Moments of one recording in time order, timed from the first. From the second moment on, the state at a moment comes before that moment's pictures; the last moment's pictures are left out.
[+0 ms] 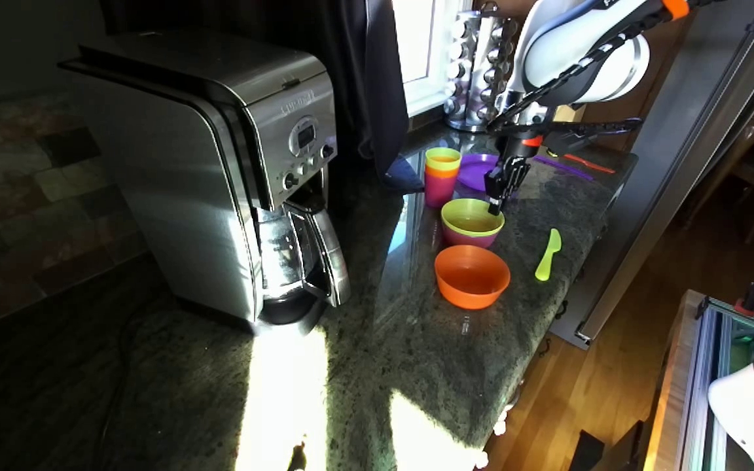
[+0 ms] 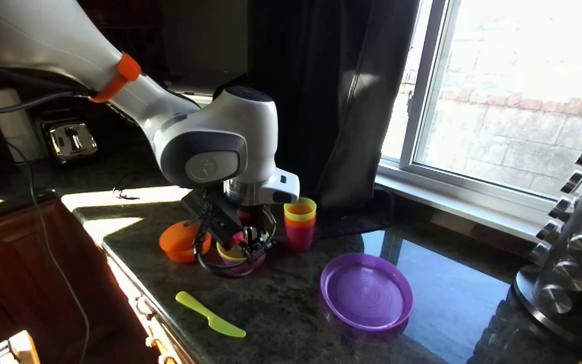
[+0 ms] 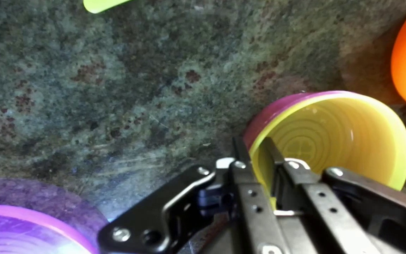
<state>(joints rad) -0.05 -0.03 -0.10 -2.47 0.16 2.44 -0.20</state>
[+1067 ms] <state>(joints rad) -0.05 -0.03 -0.10 -2.45 0.16 2.44 -0.16</state>
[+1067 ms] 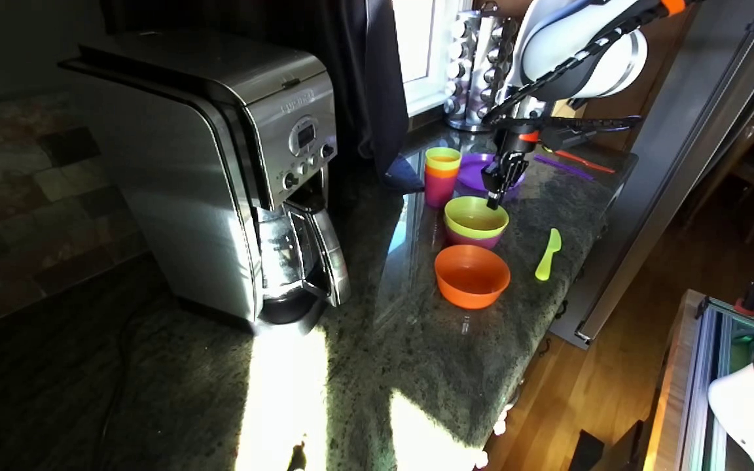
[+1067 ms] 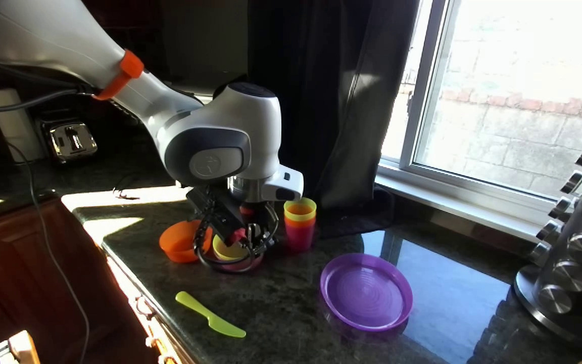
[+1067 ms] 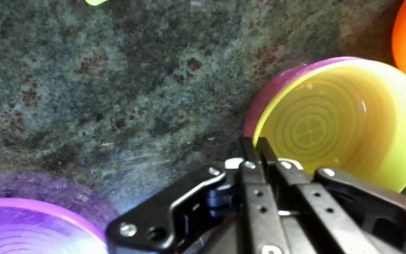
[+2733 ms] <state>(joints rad) -0.05 -0.08 -0.11 -2.45 0.41 2.44 -0.42</state>
